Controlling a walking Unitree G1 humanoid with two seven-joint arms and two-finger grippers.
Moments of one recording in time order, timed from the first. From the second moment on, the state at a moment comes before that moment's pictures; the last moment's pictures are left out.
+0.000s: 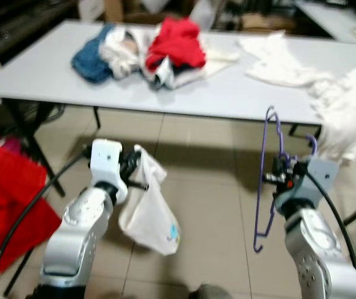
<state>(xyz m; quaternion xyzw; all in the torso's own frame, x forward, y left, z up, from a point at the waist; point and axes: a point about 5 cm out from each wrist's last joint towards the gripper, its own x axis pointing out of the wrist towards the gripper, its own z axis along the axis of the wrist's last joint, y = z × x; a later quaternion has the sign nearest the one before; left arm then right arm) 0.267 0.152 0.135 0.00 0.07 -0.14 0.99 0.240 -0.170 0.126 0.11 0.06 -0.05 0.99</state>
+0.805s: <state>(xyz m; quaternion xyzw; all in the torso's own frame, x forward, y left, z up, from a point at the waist) 0.268 0.169 0.139 0.02 0.07 -0.12 0.99 0.244 -0.157 0.121 0.13 0.08 -0.04 0.99</state>
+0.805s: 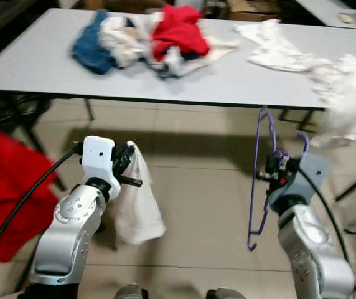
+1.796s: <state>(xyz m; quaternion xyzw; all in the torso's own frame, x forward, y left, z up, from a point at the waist) 0.285 0.167 0.141 0.01 0.05 -0.13 0.99 0.262 -0.145 0.131 0.07 0.07 0.06 0.99</state>
